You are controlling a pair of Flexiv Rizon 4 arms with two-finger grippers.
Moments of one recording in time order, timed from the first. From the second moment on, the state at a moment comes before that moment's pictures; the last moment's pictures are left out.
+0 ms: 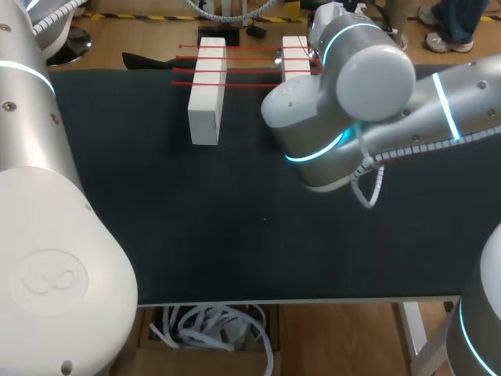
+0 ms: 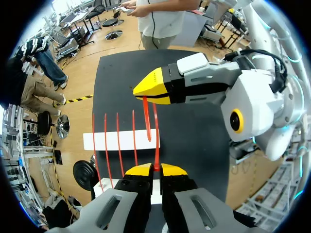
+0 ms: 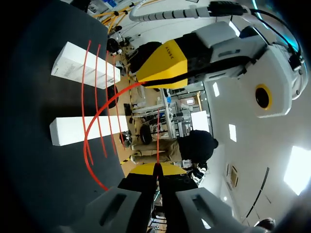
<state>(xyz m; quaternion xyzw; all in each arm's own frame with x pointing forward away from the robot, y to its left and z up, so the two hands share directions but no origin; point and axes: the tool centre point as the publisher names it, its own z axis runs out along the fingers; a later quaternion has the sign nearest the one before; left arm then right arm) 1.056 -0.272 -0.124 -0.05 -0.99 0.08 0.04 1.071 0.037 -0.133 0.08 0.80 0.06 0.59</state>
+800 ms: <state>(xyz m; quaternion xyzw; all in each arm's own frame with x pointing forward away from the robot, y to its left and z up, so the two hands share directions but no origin) 1.056 -0.272 -0.123 -0.05 -0.99 0.08 0.04 1.072 0.065 -0.140 0.08 0.81 0.05 0.57</state>
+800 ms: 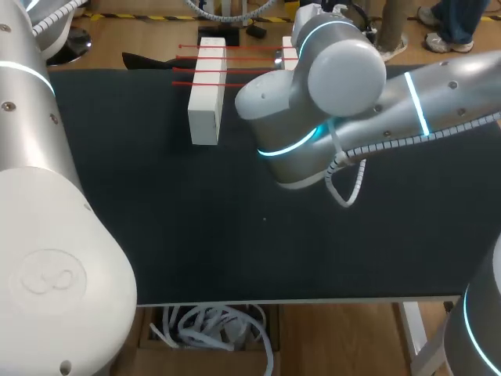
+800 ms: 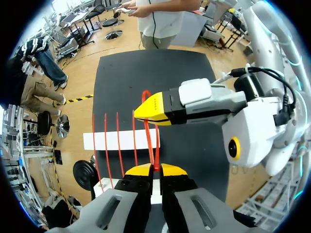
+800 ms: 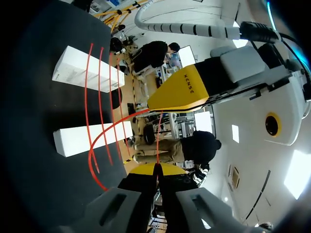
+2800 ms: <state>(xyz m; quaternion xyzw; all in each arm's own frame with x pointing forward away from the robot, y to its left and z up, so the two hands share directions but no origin) 1.056 -0.272 -0.124 -0.05 -0.99 0.08 0.04 1.070 0.065 -0.141 0.07 0.81 0.08 0.57</state>
